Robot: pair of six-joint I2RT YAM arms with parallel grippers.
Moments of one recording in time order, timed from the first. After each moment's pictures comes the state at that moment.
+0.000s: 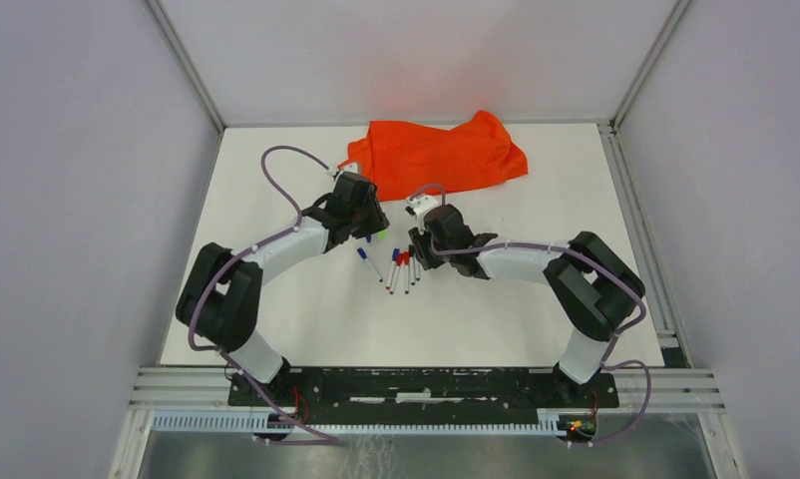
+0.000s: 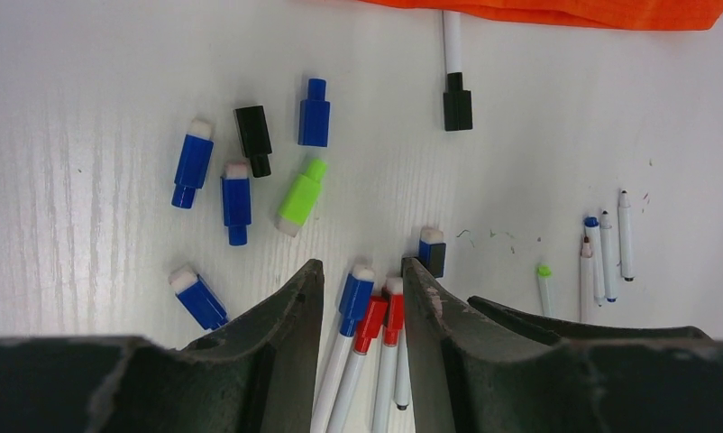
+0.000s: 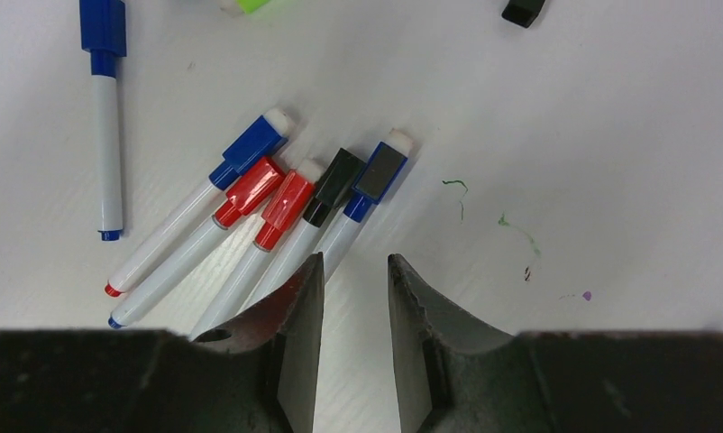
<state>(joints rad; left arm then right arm) -0.51 1.62 1.02 -0.17 -0.09 -0.71 0.76 1.75 0.93 0.08 0.05 0.15</state>
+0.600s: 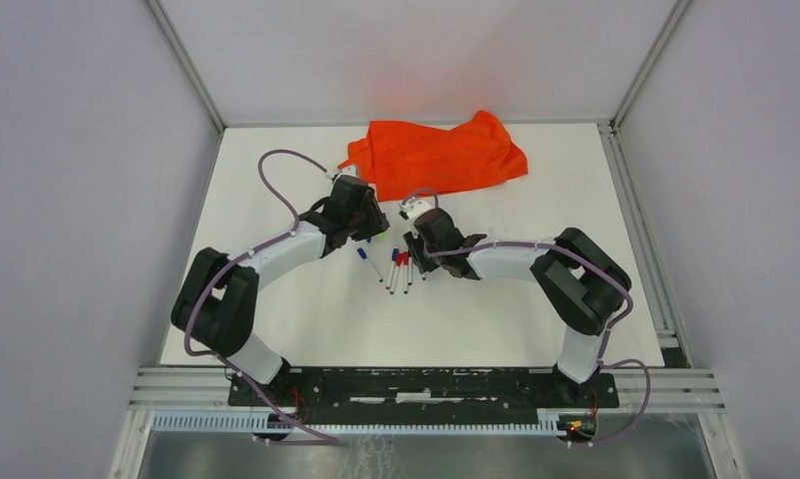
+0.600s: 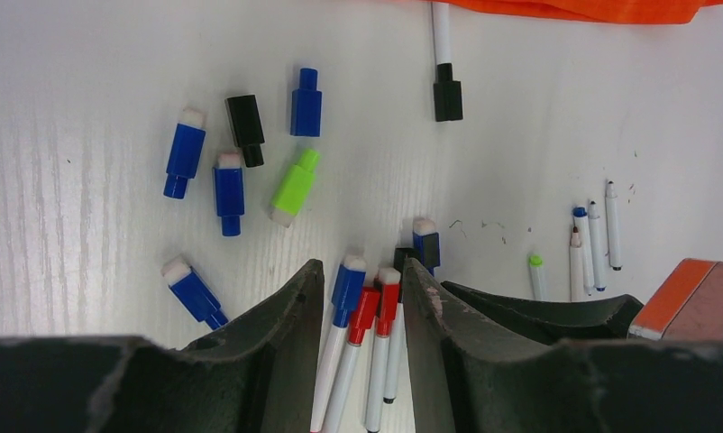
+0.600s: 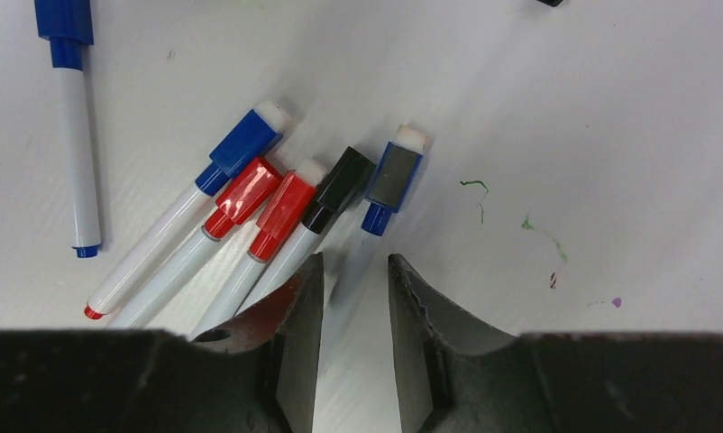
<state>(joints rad) -0.51 1.58 0.97 -0.13 -0.08 -0.72 0.79 1.82 0.98 0.05 0.12 0.17</state>
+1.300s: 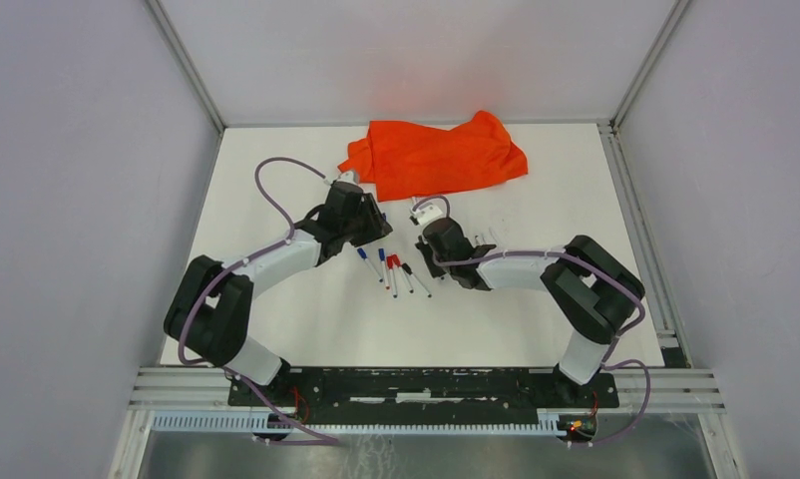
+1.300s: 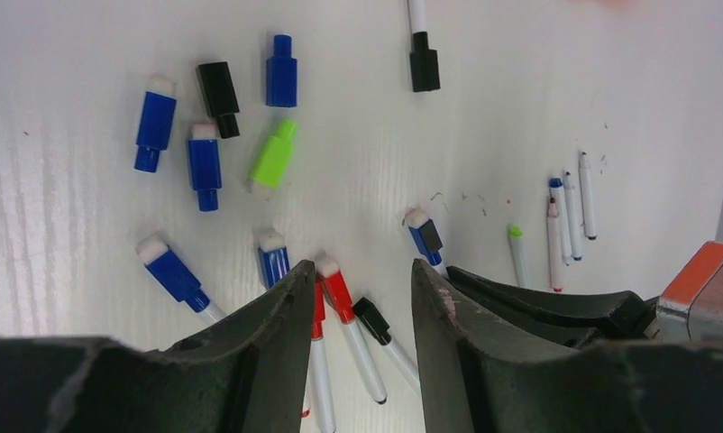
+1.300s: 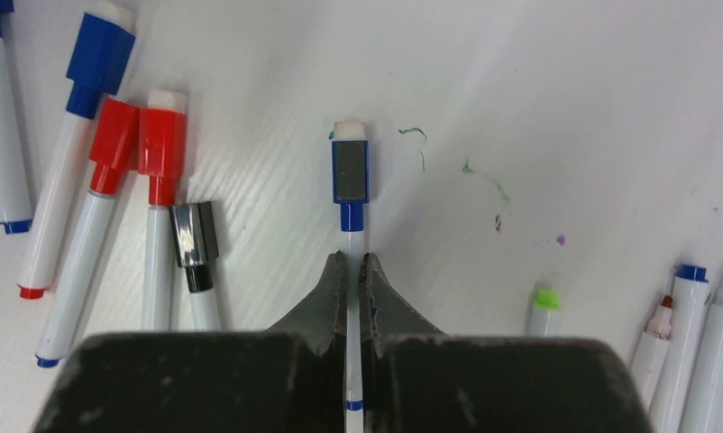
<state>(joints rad) -0.51 1.53 0.90 -0.08 -0.02 -0.74 0.80 1.76 0.87 0.13 0.22 0.17</state>
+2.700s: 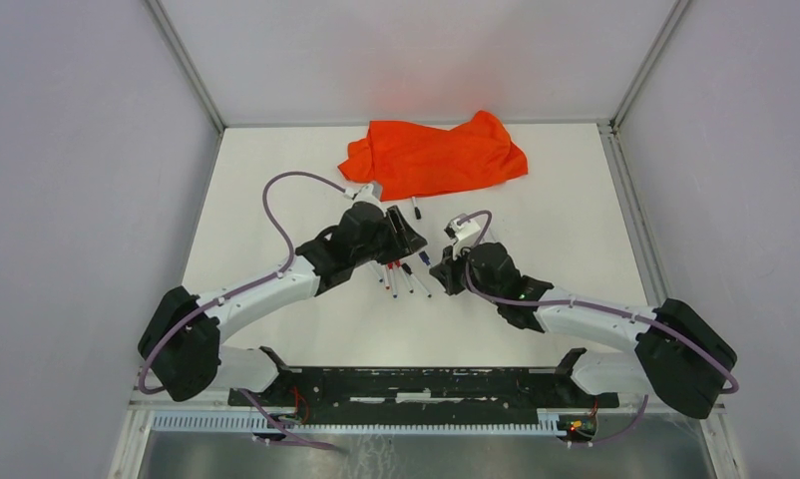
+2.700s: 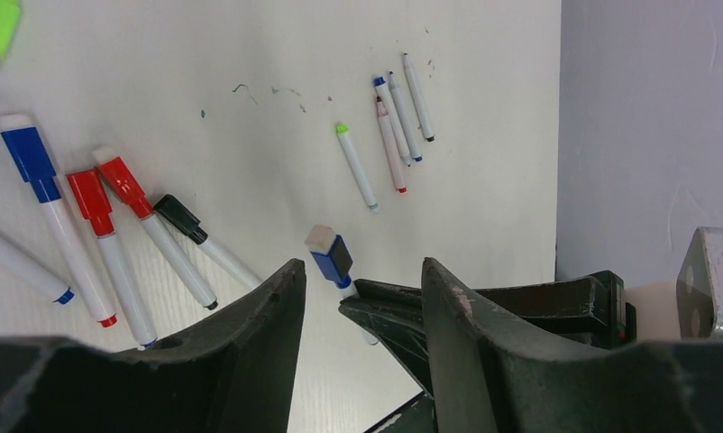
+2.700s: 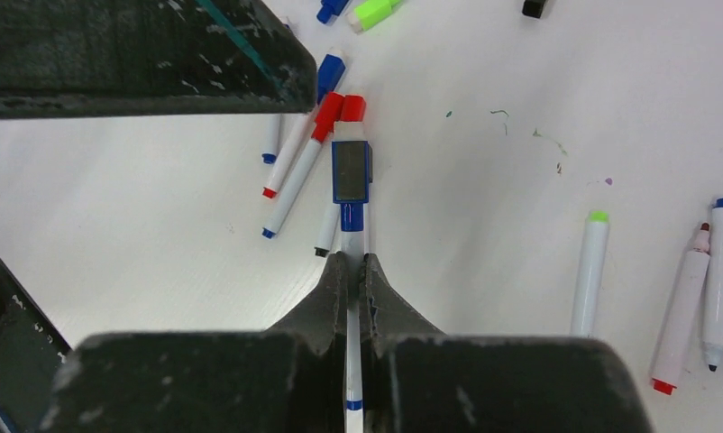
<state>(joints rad) -0.76 1.34 0.85 -0.06 -0.04 -0.94 0.85 1.24 0.51 0.30 0.07 0.31</state>
